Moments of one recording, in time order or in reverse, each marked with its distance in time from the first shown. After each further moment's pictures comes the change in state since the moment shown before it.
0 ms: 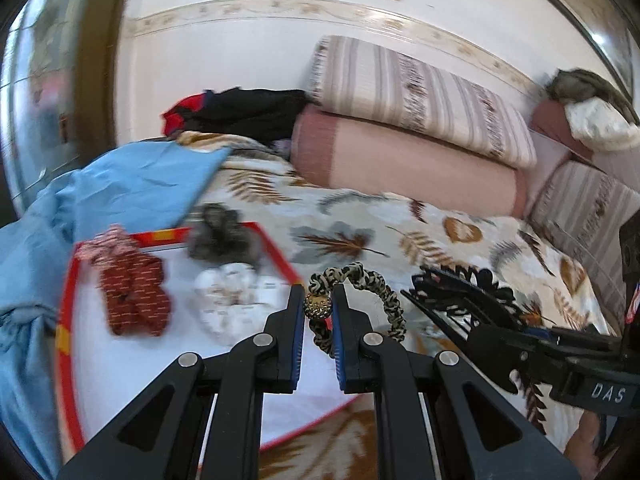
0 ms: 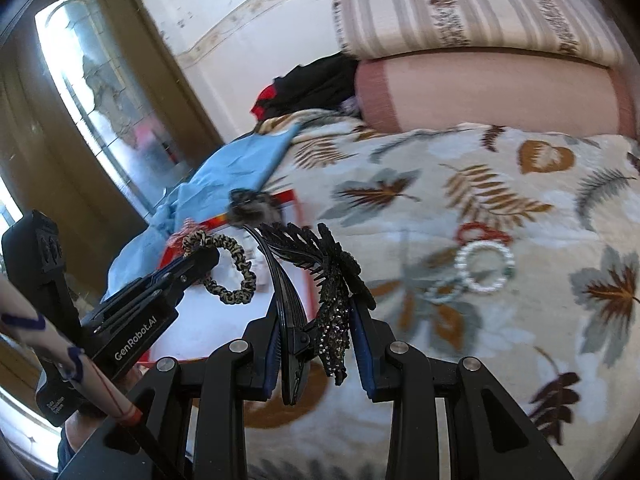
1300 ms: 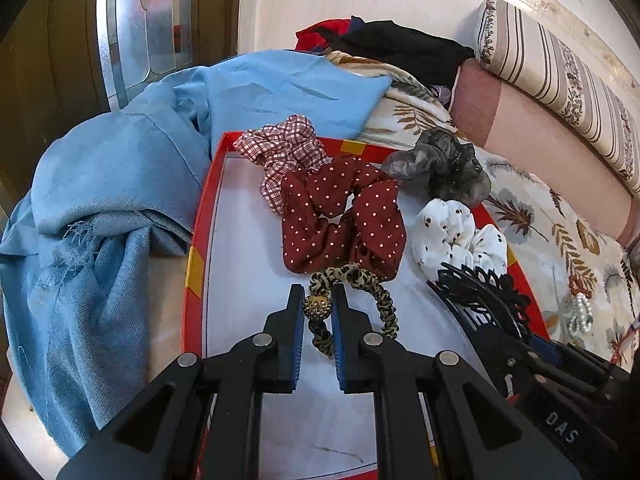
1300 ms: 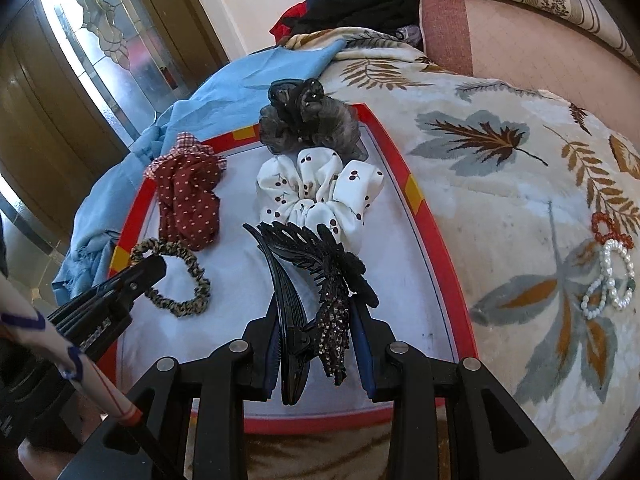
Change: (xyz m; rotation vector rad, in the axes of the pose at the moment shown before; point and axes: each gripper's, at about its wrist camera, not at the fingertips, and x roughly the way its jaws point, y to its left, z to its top) left arm 0.031 0.124 -0.029 -0.228 0.231 0.329; right arm 0.150 0.079 -0.010 -0.097 0.216 -0.061
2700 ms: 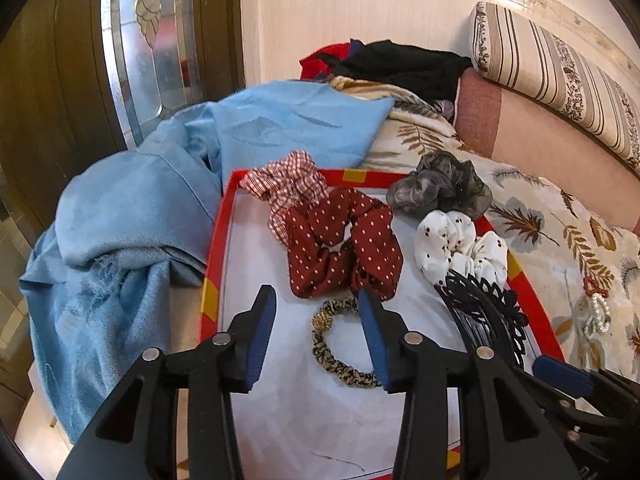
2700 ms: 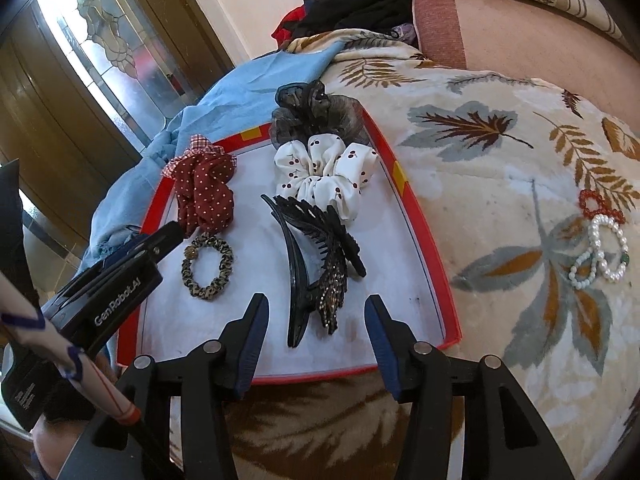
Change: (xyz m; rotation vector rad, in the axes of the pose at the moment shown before) left arm -0.017 -0.014 0.004 0.060 -0.107 0.091; right arm -0.029 -0.010 -0.017 0.034 -0.003 0.055
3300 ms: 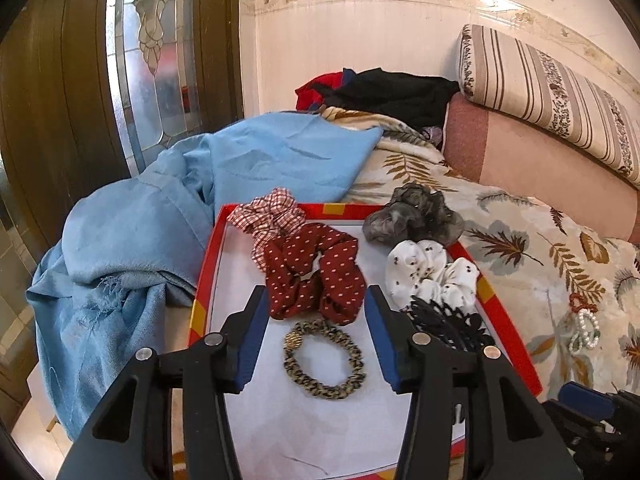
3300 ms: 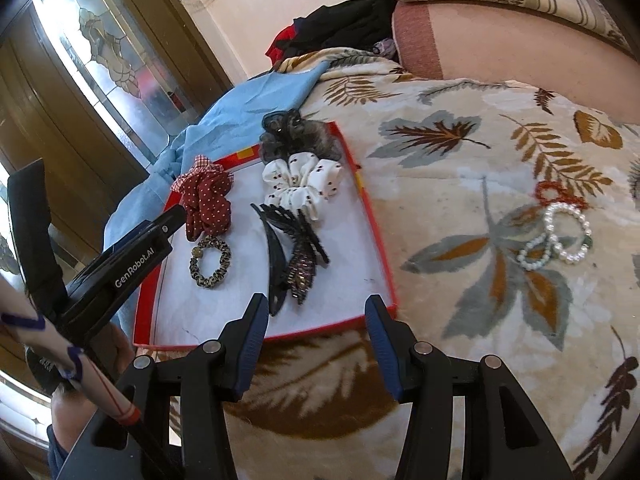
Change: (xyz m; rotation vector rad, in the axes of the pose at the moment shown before) left arm -0.024 -0.026 0.002 0.004 -0.099 0.005; right arm -0.052 -0.028 -0.013 0.033 -0.046 0.015
